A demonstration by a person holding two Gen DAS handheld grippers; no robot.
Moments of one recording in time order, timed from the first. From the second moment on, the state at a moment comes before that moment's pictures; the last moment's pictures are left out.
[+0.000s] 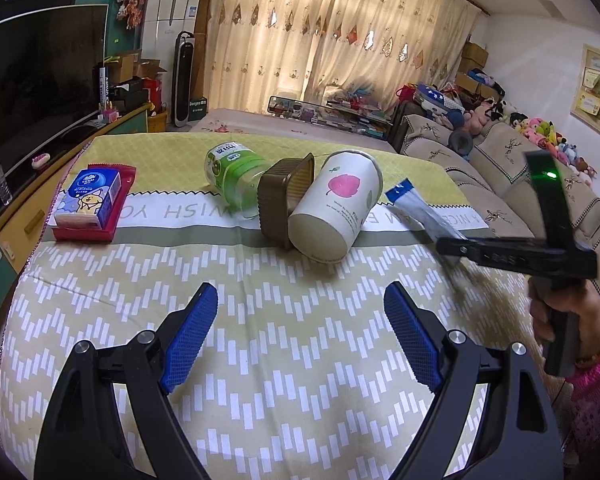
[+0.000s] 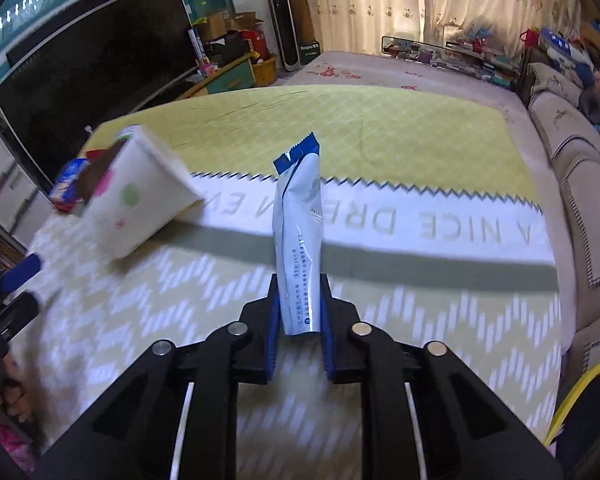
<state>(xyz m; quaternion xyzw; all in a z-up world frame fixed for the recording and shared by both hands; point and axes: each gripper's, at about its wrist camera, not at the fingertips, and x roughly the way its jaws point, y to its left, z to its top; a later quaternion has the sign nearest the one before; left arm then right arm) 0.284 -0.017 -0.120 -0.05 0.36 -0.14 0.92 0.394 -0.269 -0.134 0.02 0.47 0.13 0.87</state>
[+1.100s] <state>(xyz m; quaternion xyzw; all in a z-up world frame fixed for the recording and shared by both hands) 0.277 -0.040 -0.129 -0.02 0.37 -0.17 0.91 0.177 -0.549 -0.160 0.20 0.41 -0.22 0.86</state>
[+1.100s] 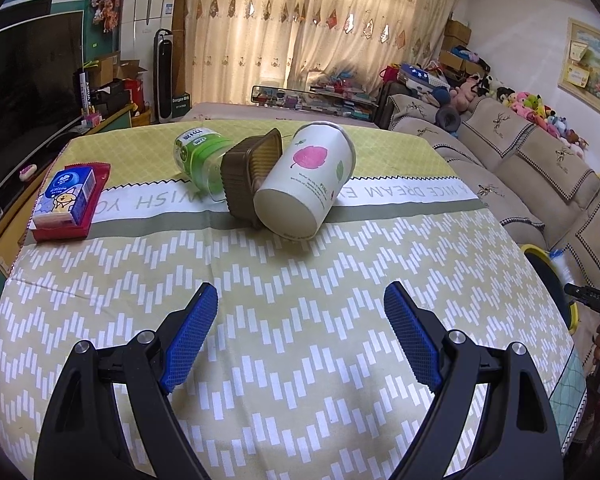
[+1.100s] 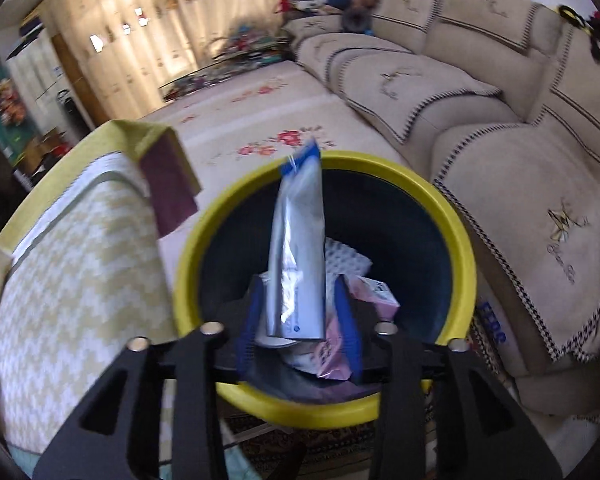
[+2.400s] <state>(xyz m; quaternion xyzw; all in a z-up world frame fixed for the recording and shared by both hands) 0.391 -0.113 -0.099 0.11 0.38 -0.19 0.90 0.165 -0.531 -0.150 0.24 0.37 -0.16 0.88</state>
